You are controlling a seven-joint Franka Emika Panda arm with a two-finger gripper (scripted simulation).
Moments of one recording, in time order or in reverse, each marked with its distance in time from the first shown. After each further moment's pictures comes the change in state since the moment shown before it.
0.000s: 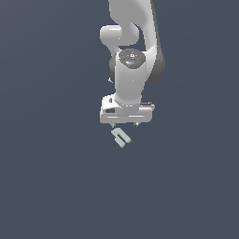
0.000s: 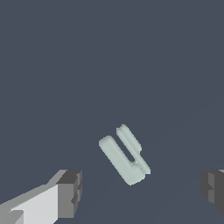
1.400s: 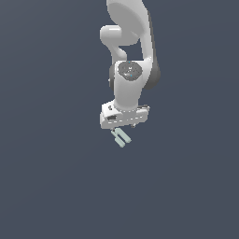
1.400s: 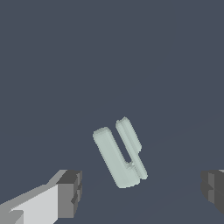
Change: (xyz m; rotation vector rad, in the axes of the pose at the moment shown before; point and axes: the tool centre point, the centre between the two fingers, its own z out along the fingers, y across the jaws) arm -0.014 0.005 0.036 -0.011 -0.023 -0.175
